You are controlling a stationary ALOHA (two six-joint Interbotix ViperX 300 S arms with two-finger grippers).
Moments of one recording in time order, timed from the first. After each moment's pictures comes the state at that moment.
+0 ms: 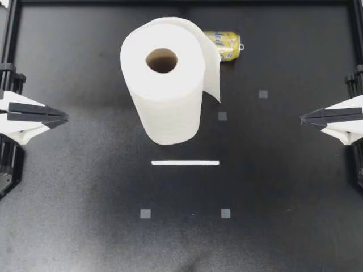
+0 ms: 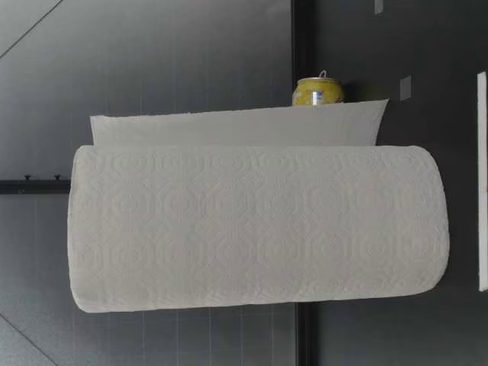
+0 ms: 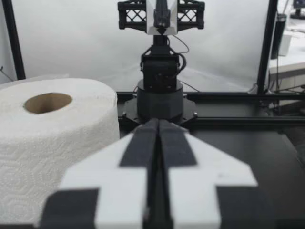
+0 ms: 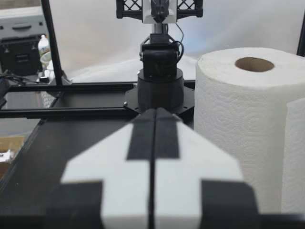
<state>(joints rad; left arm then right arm) 0.00 -0.96 1.17 0.00 -0.29 0.00 -0.01 -0.96 1.17 0.00 -0.29 0.00</state>
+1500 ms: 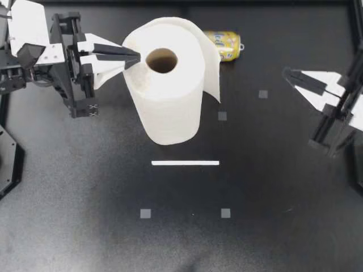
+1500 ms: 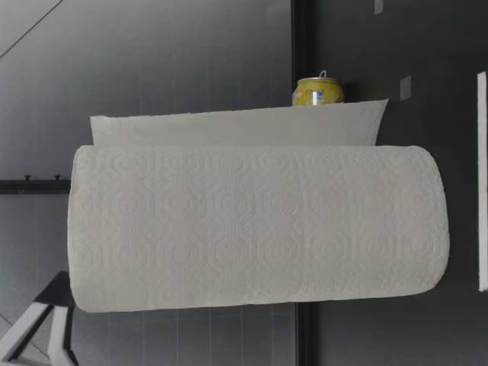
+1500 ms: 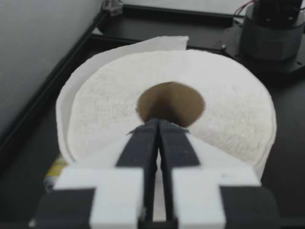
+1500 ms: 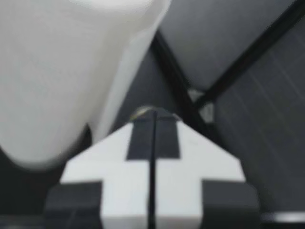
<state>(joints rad) 0.27 -0.50 0.81 -0.02 -0.07 0.05 0.37 -0.66 0.85 -1.44 1.00 1.23</state>
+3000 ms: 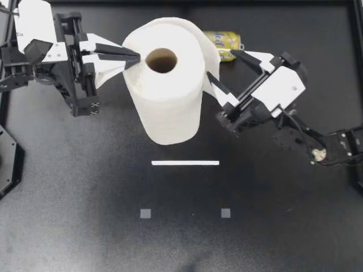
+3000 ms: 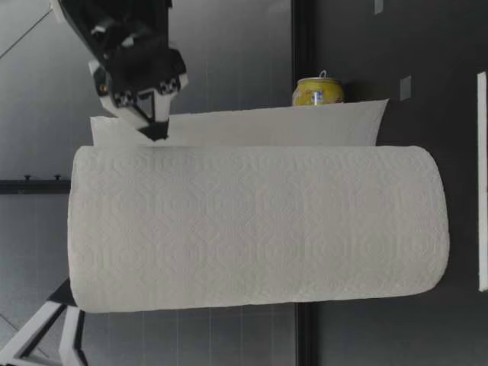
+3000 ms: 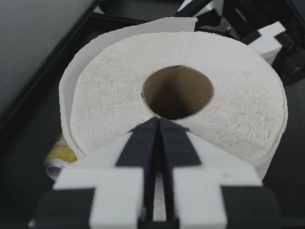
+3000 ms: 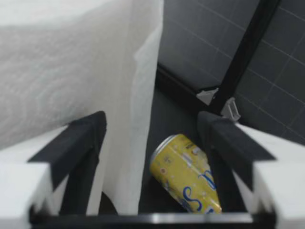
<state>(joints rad) 0.28 -0.49 0.79 -0.02 0.02 0.04 0.11 -0.09 0.75 -1.83 1.03 2.02</state>
